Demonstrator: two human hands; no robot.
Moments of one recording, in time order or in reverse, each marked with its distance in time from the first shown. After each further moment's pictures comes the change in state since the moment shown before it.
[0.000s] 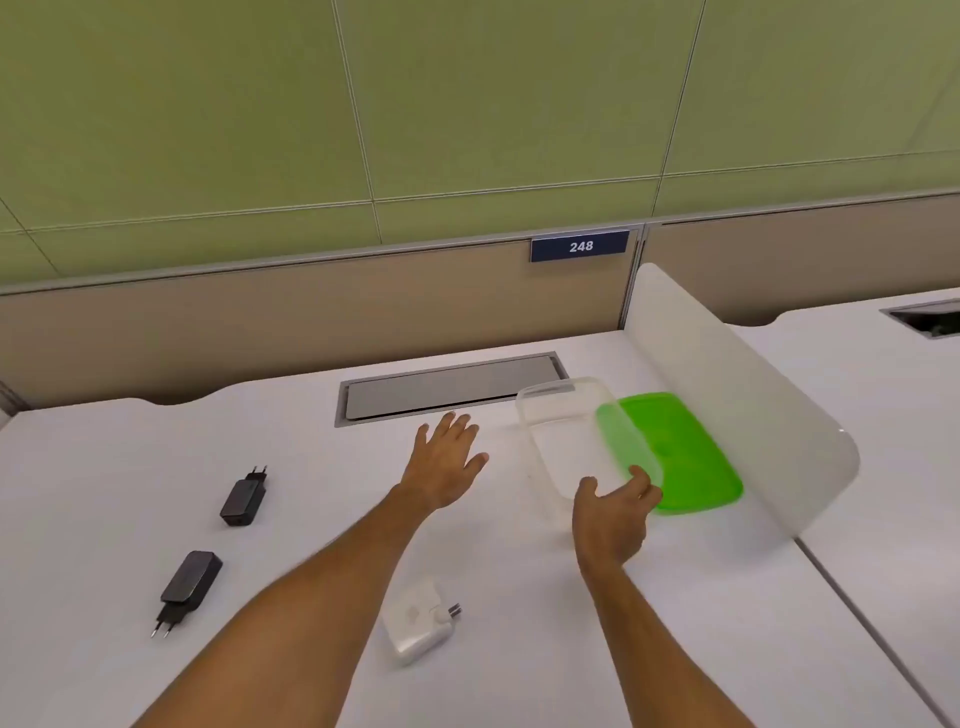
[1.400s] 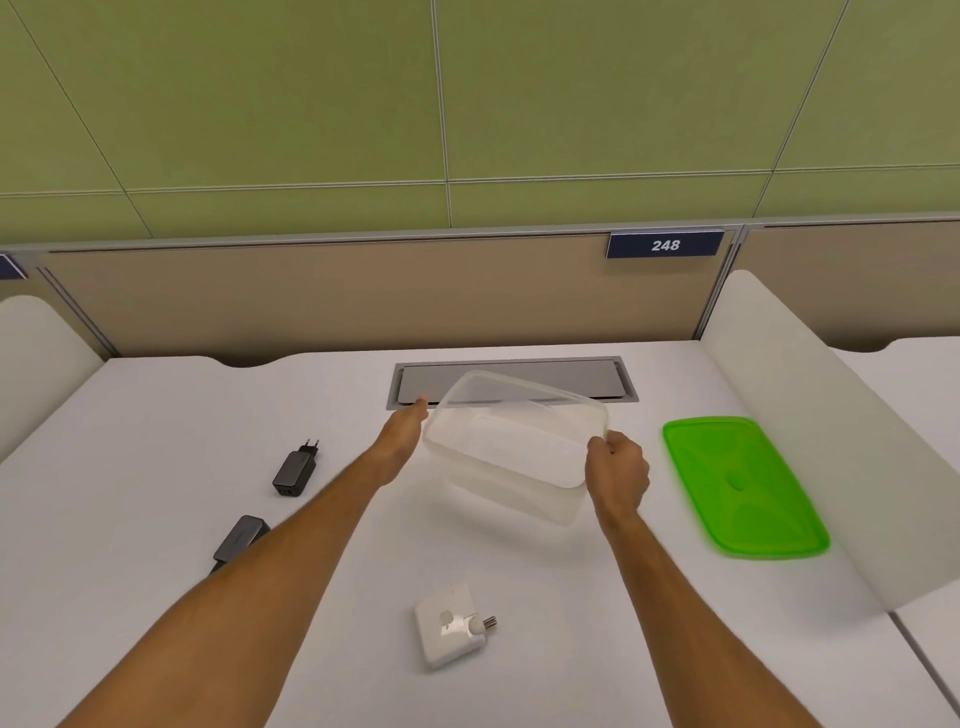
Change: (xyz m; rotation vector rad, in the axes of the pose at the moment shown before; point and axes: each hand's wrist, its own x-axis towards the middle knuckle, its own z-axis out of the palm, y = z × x) left_hand -0.004 -0.098 -0.040 -1.152 0.069 -0.704; right_hand 0.028 -0.060 0.064 0.119 -0.388 -0.070
